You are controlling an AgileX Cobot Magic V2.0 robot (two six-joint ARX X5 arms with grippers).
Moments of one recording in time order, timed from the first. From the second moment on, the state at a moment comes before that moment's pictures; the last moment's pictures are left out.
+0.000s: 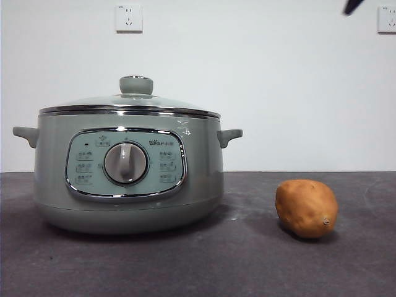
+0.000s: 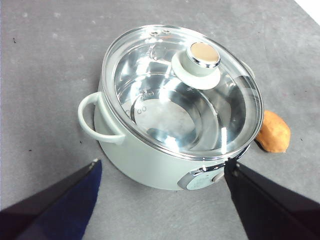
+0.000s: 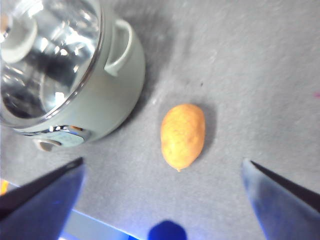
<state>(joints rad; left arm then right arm) -0.02 0.68 0.94 -0.87 0.42 -0.02 0.21 0.99 1.05 -0.92 -0.35 0.15</state>
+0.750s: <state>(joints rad) -0.02 0.68 0.94 -0.86 0.42 -0.02 0.56 1.48 1.05 -0.74 0.06 0.27</state>
